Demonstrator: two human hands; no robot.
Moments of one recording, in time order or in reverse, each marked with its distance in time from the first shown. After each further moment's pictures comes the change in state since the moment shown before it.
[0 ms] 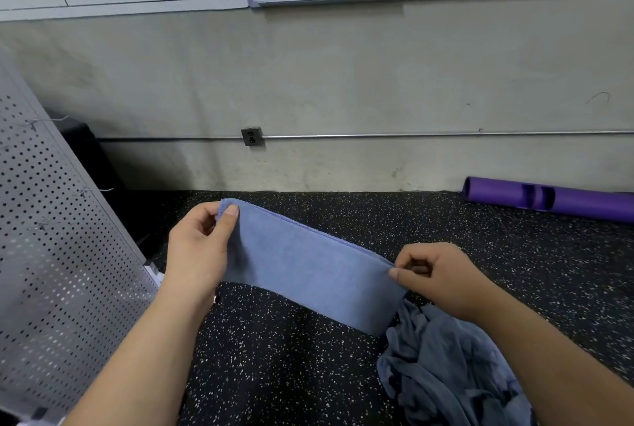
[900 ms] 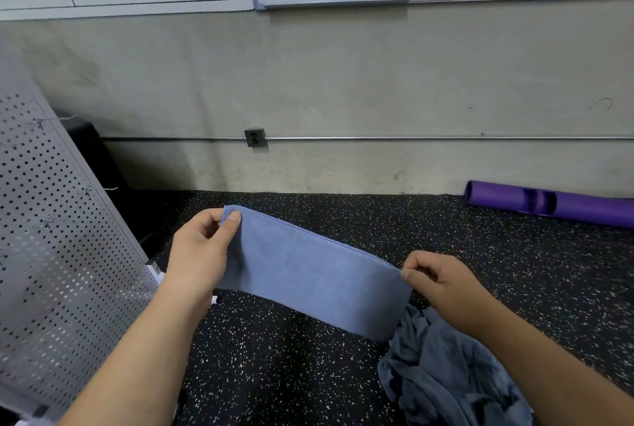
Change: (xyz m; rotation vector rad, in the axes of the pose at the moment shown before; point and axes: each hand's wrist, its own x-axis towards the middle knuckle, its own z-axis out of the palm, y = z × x) left_hand 0.000 -0.001 -0.008 0.016 -0.039 -0.084; right_hand -0.006 0.018 0.011 0.044 0.046 0.060
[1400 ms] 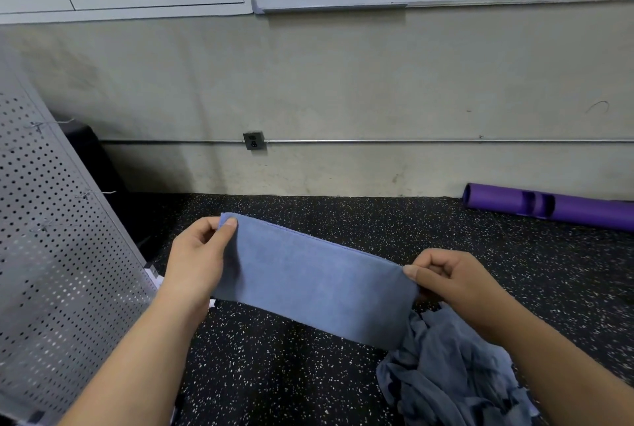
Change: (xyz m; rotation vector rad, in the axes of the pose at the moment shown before) left_hand 0.002 -0.005 -0.002 0.009 -0.009 -0.069; right_hand -0.007 -0.018 -0.016 0.356 -0.003 0.079
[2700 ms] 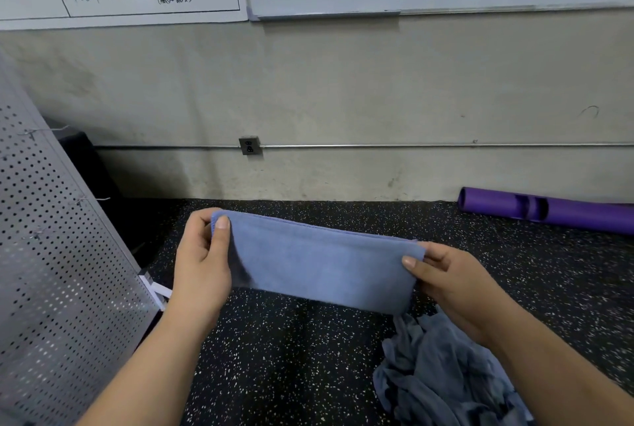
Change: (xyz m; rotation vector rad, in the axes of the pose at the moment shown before) left_hand -0.013 0.004 0.019 -0.010 0.029 0.275; right_hand 0.007 -0.003 0.004 0.339 0.095 0.103
